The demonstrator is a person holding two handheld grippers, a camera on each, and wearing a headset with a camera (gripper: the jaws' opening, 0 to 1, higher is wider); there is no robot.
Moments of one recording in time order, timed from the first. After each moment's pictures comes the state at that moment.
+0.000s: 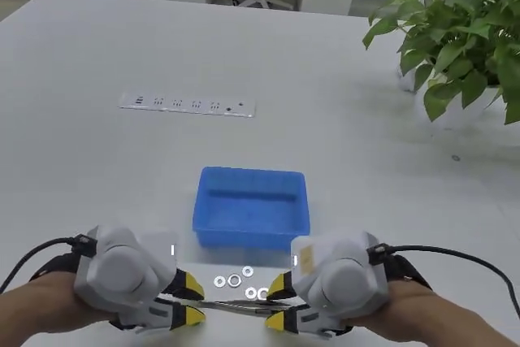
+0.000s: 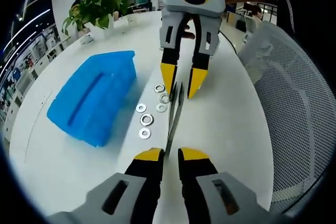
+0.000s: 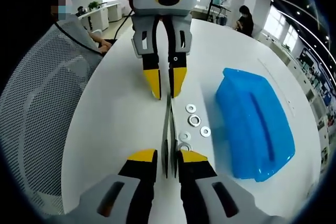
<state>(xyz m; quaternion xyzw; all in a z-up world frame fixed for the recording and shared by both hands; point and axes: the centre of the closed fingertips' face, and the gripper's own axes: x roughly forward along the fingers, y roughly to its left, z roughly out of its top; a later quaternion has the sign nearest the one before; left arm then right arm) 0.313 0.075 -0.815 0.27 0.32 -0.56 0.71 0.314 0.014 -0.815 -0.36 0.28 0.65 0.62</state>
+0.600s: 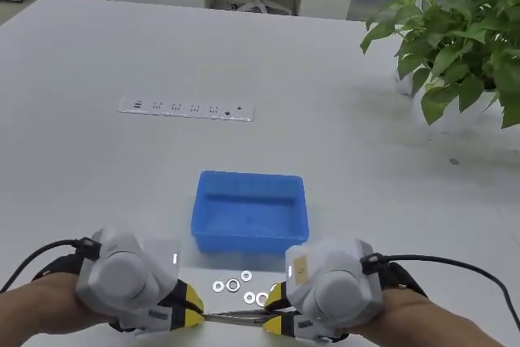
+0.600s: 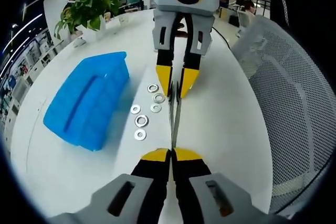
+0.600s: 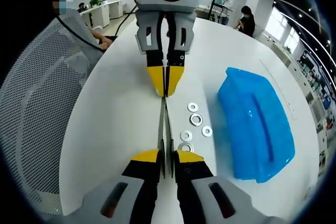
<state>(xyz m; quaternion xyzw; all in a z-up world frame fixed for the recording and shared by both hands) 0.302 0.074 -0.814 0.29 0.32 -0.58 0.69 0.313 0.013 -0.817 -0.37 0.27 0.64 0.61</state>
